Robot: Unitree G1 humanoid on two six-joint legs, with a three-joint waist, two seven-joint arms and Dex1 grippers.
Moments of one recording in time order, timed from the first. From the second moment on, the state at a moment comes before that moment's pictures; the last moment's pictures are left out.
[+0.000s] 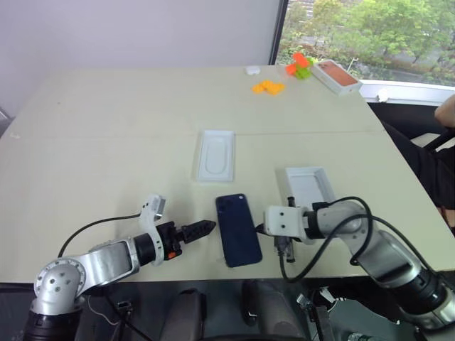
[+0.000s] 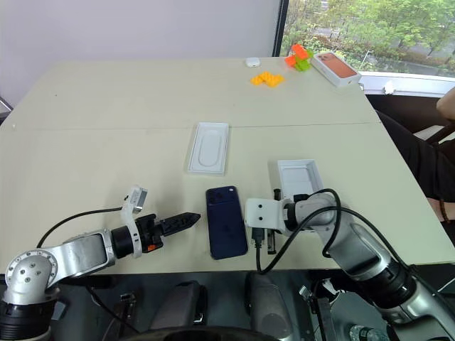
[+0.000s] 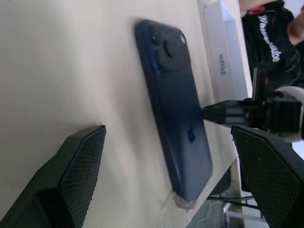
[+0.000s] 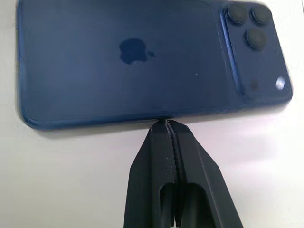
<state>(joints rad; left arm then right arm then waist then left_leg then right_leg) 0.01 0.58 0.13 -0.41 -1.78 1.10 0.29 -0.31 -0.75 0.41 -0.44 -0.07 0.50 1.05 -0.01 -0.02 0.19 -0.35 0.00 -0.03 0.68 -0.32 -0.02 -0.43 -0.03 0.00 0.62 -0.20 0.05</state>
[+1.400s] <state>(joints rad) 0.01 0.72 -0.05 -0.45 -1.98 0.86 0.44 -0.38 -0.64 0.49 -0.38 -0.01 0.53 1.07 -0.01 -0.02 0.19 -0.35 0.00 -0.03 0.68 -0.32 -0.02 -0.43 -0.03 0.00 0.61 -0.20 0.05</state>
